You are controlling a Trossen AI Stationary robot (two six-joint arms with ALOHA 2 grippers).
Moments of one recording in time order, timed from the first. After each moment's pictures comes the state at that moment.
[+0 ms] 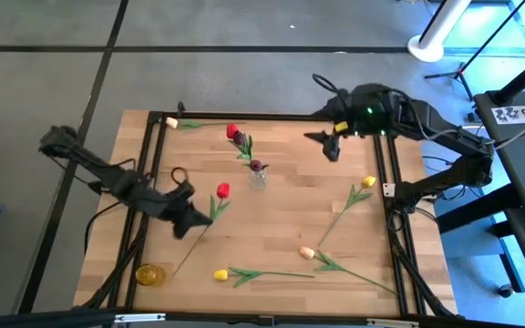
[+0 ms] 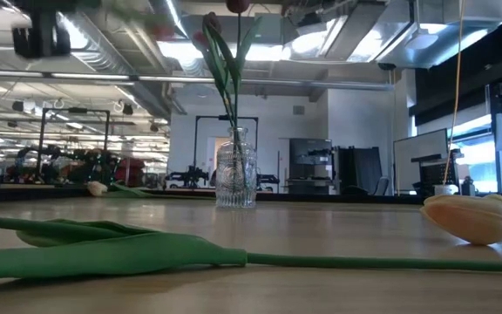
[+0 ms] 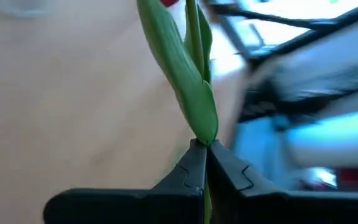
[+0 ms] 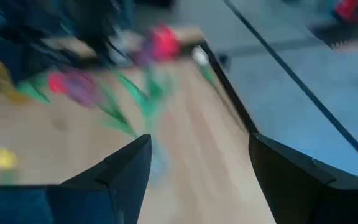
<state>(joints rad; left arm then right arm) -0.51 0.87 0.67 -0.30 -0.32 -1.15 -0.20 1.31 1.68 -0.86 0.04 -0.01</state>
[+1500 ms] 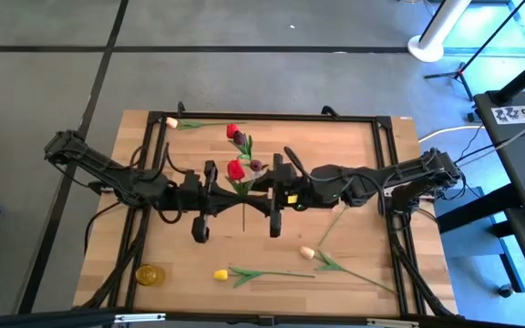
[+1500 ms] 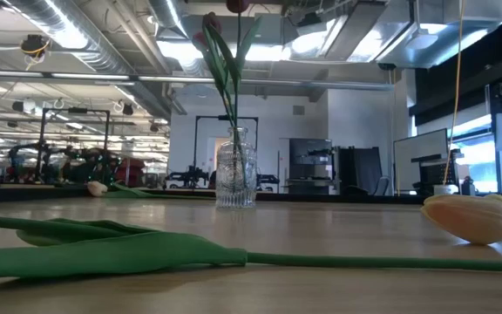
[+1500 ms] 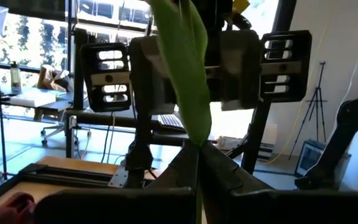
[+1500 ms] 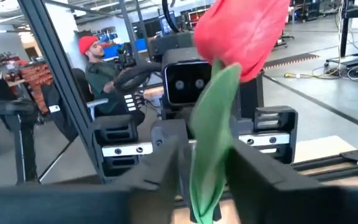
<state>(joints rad) -0.41 1.16 0.92 0.38 -0.43 -0.10 0.29 1.67 1.68 0.01 0.30 0.24</state>
